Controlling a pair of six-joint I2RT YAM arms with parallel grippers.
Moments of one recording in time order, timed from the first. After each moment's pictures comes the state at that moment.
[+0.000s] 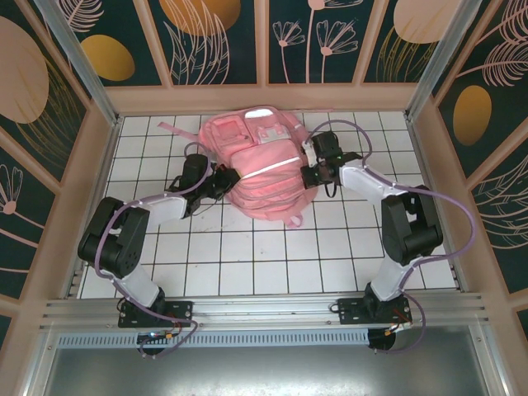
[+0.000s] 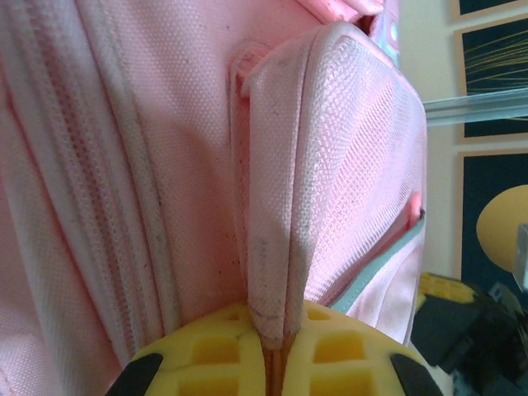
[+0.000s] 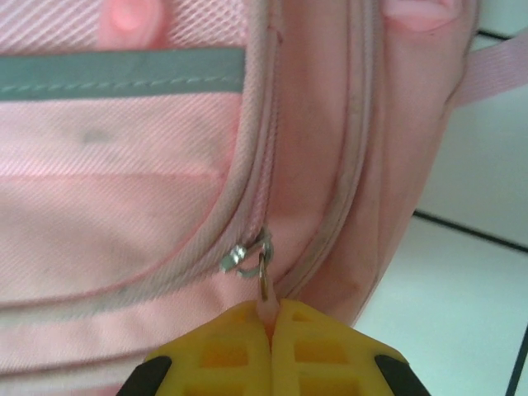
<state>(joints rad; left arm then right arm) -0.36 1.69 0.83 0.31 0.41 -1.06 0.40 1.71 1.19 -0.48 -0.08 0.03</state>
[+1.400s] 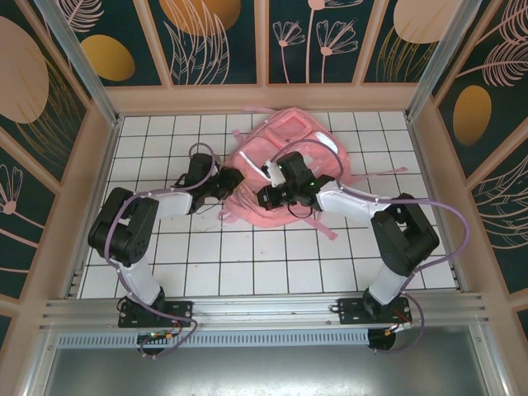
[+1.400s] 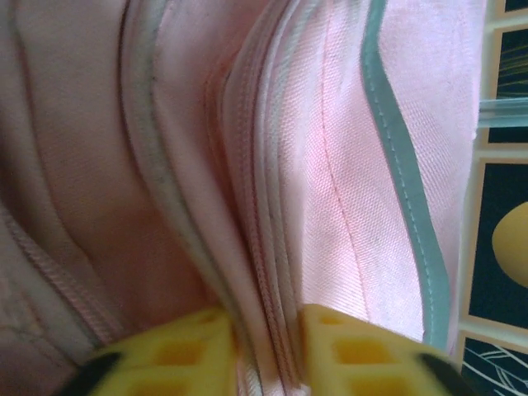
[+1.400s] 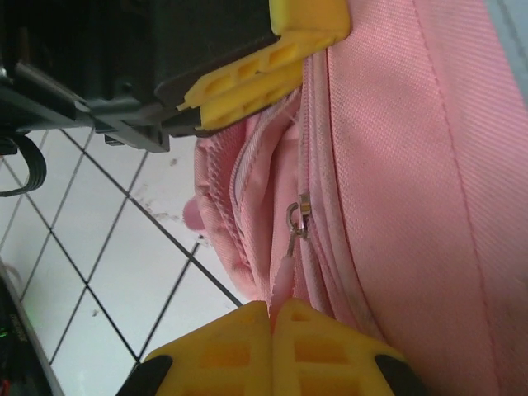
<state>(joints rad) -0.39 1.80 0.86 0.34 0.42 -1.14 0.69 1.67 1.06 -0.20 -0.41 0.37</state>
